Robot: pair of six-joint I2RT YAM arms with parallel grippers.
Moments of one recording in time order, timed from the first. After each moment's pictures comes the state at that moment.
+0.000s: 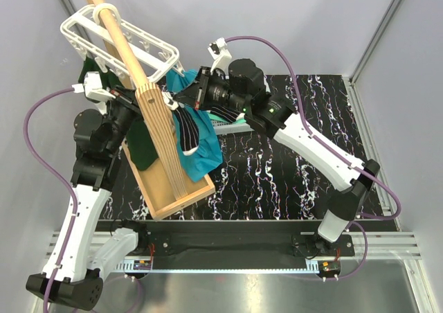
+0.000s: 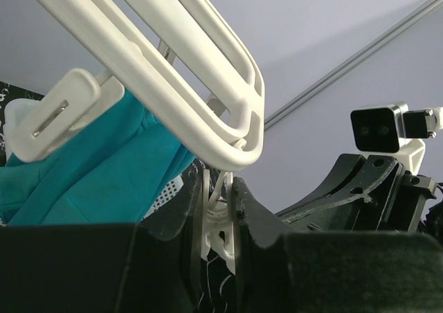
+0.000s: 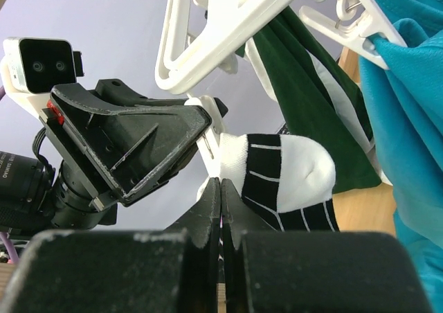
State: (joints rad) left arm -0.18 0.86 1.09 -0.07 0.18 -0.86; right arm 0.87 1.71 1.91 -0.26 -0.23 0.75
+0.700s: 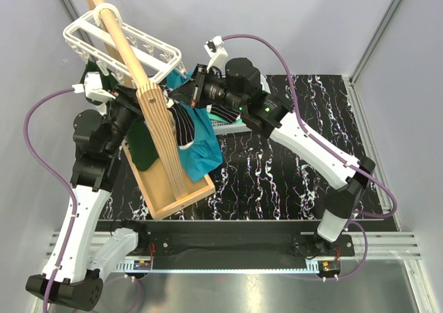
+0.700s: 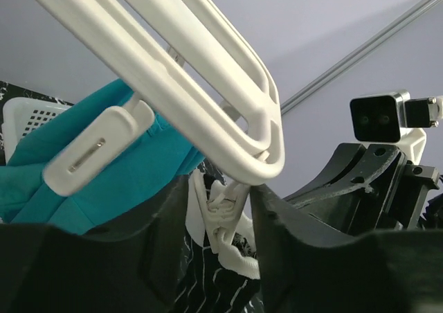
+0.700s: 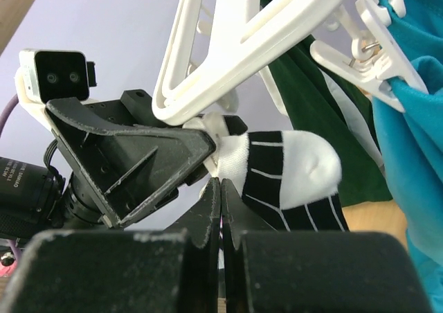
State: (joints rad) left arm -0.18 0.86 1.09 -0.08 0.20 -0.86; right arm 0.88 1.74 1.94 -0.23 -0.23 0.76
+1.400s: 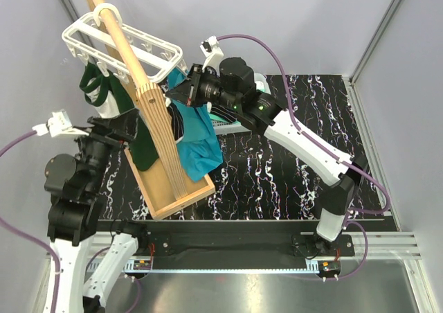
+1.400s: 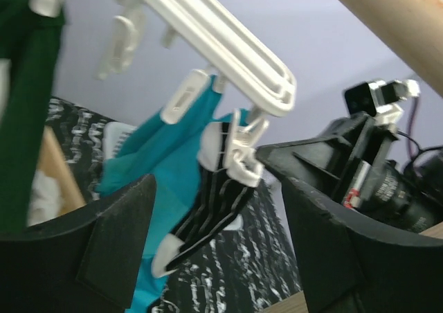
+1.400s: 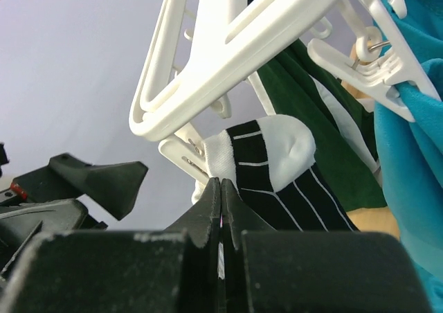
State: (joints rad) left arm -0.18 0.56 1.09 -0.35 0.00 -0.71; right arm 0.88 1.79 1.97 -0.22 -0.22 0.75
